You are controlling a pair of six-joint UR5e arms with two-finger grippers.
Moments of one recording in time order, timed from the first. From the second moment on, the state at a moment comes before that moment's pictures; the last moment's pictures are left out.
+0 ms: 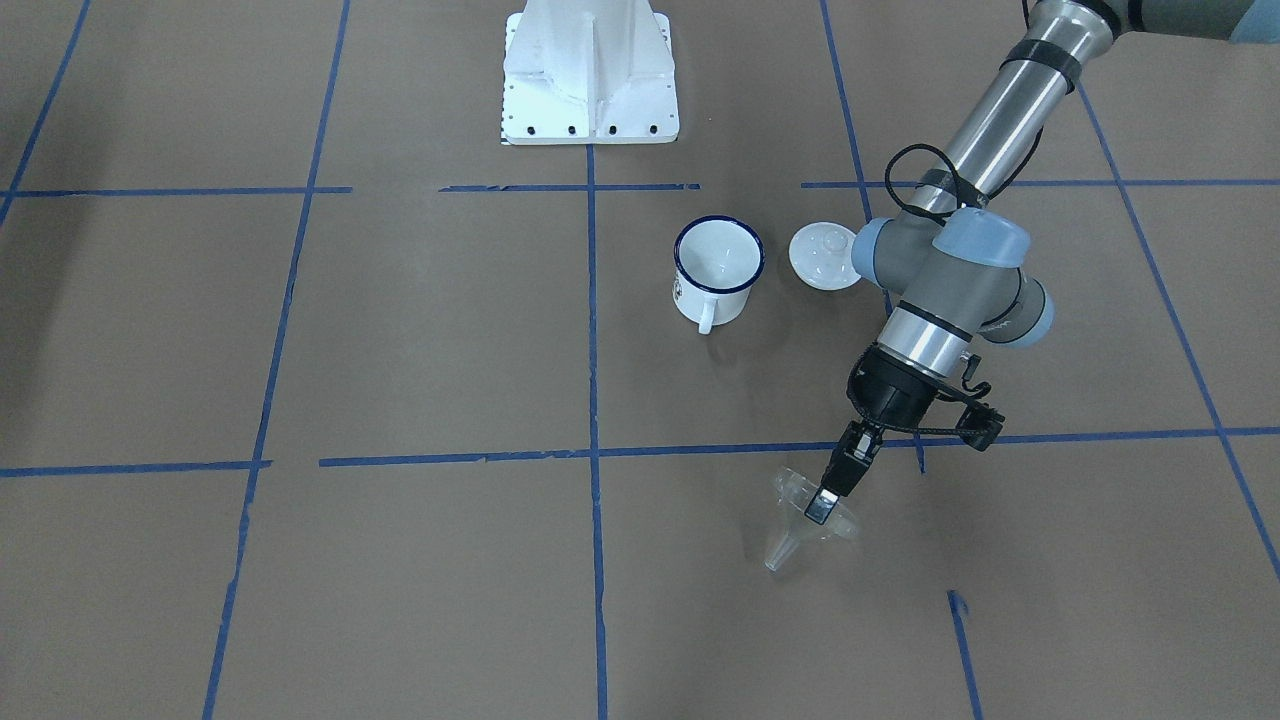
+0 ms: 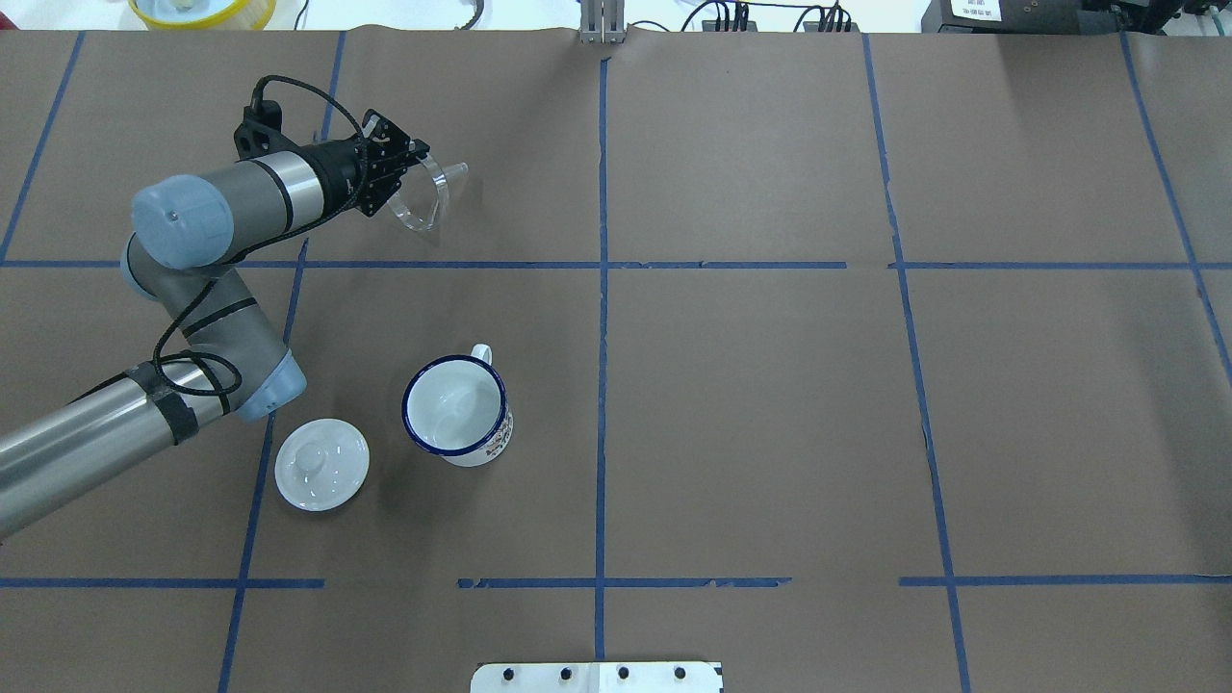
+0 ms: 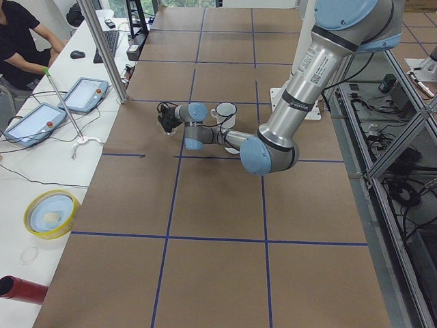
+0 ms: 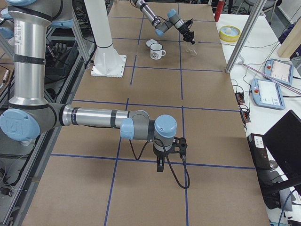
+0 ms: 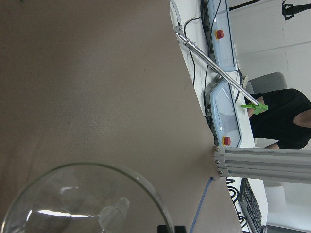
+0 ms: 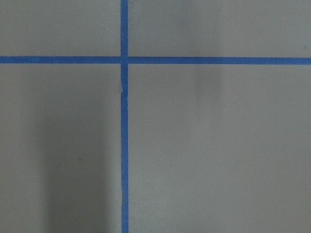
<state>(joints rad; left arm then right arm) -0.76 -2.15 -1.10 -2.98 -1.57 -2.13 1.57 -1.68 1.66 -1.57 2.29 0.01</state>
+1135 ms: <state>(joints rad) -0.79 -1.90 -1.71 -2.24 -1.91 -2.05 1.57 -1.68 1.66 -1.57 2.29 0.01</state>
